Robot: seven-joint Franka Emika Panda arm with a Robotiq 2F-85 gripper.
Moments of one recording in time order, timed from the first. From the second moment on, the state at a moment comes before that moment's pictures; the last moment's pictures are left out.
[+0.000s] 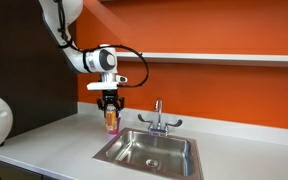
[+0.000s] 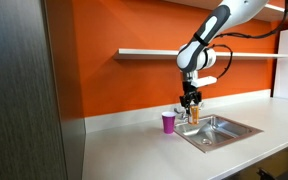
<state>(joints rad) 0.01 -0.02 -0.03 -2.34 -0.16 2.31 -0.08</state>
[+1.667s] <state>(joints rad) 0.13 0.14 0.11 -2.38 -0.07 2.45 -0.20</state>
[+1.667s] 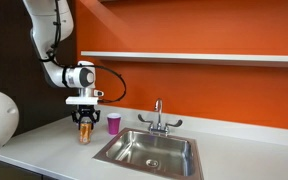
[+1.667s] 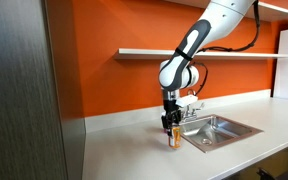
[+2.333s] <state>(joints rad) 0.13 0.17 0.11 -2.38 -0.07 2.46 -0.20</state>
